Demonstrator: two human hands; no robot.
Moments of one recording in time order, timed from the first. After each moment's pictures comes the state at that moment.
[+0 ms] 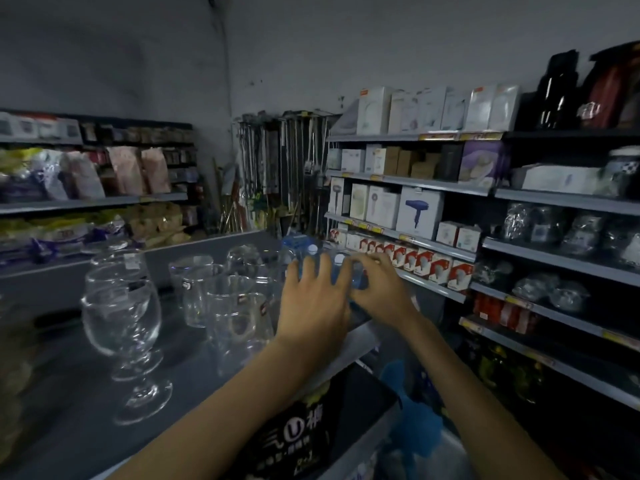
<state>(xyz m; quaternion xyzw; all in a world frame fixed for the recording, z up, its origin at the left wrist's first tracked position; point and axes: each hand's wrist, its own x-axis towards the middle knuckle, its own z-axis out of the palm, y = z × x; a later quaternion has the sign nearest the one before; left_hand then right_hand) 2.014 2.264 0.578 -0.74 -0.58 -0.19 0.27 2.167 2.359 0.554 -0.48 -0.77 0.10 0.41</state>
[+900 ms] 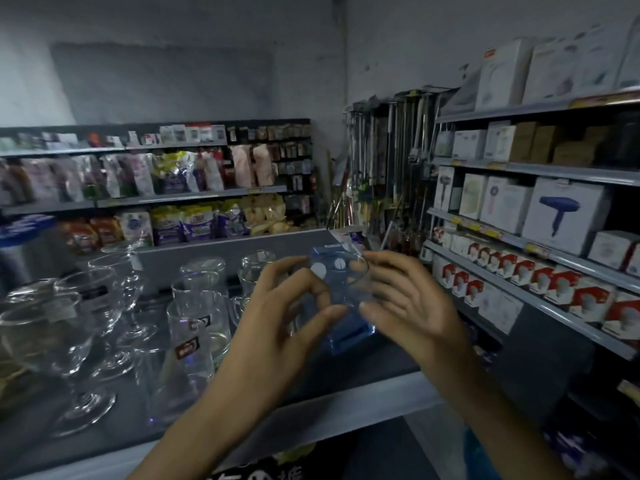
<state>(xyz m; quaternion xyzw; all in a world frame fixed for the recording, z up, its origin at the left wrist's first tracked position) 2.052 2.271 0.599 -0.62 -0.56 -0.55 -0.03 2.221 2.382 0.584 -0.09 -0.72 0.50 0.47</state>
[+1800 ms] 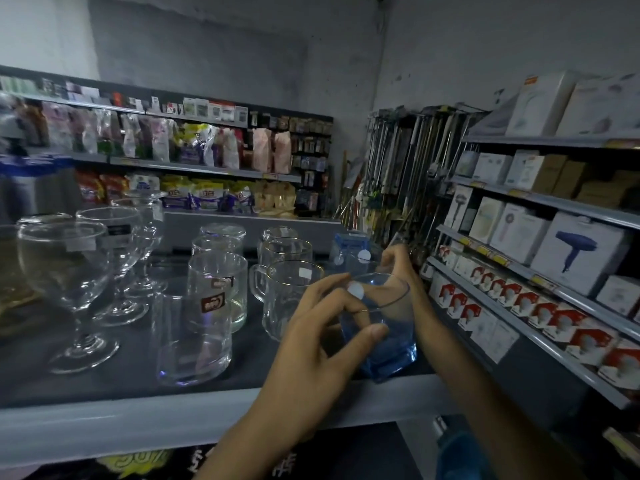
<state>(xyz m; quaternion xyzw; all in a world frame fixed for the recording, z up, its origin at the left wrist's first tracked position) 2.059 2.282 0.531 -0.57 -0.49 -0.65 -0.10 2.136 2.490 0.546 -0.32 -0.81 0.32 0.38</state>
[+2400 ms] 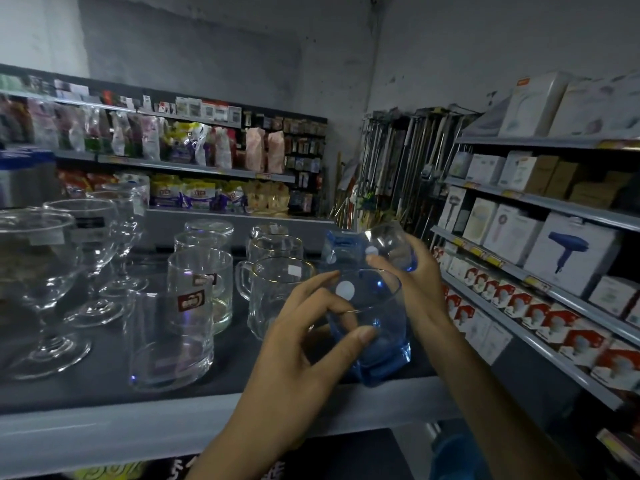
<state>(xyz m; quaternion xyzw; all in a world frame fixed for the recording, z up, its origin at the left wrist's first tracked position) 2.059 2.281 0.526 -0.56 -0.46 -0.68 -0.12 2.147 2.482 0.556 -0.30 -0.68 0.42 0.52</state>
